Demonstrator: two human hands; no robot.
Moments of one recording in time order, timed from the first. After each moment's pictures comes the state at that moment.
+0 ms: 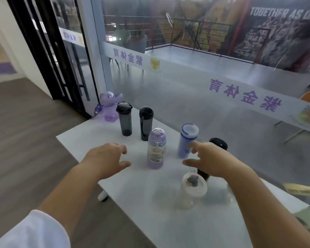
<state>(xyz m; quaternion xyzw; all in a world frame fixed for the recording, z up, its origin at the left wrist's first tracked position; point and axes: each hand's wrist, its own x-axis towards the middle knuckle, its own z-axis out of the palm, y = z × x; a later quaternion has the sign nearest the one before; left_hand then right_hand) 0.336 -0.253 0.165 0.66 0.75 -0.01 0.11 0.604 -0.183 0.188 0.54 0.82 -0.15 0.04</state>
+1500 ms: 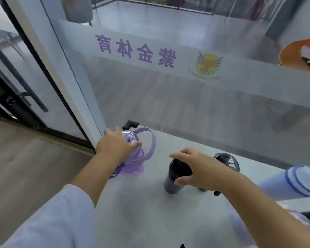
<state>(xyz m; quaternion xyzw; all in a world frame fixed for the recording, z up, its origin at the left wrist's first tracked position) 0.033 0.187 0.077 0.63 0.76 0.02 0.16 0.261 0.105 0.115 0.60 0.75 -0.28 0.04</state>
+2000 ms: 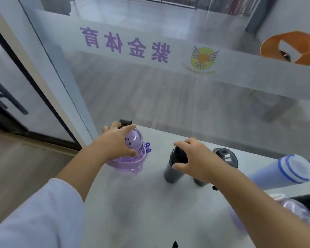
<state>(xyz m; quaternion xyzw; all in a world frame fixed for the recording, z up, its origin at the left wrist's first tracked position) 0.017 0.211 0.080 0.76 0.59 -0.02 0.26 0.245 0.117 0.106 0.69 0.69 -0.22 0.00</state>
